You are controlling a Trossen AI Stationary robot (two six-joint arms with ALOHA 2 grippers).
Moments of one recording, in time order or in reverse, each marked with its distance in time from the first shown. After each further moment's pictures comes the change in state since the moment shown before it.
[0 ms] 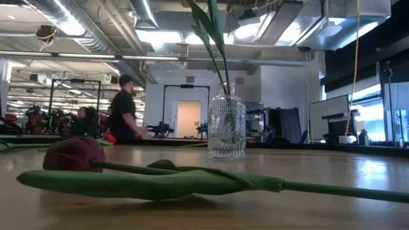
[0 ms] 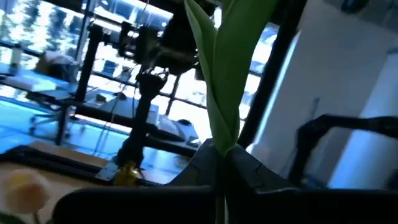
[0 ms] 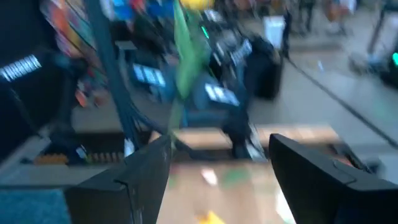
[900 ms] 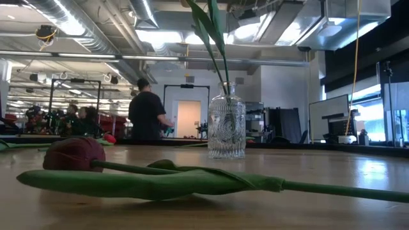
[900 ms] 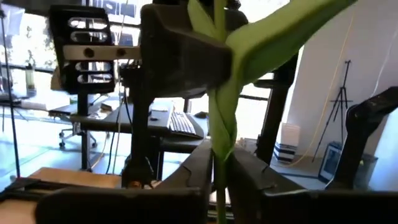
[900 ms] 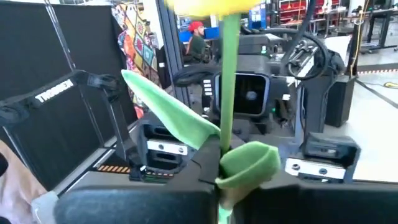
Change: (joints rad) left arm 0.150 0.488 0.467 -0.080 0.115 0.094; right arm 0.082 0.095 -0.002 0.201 -0.141 0.039
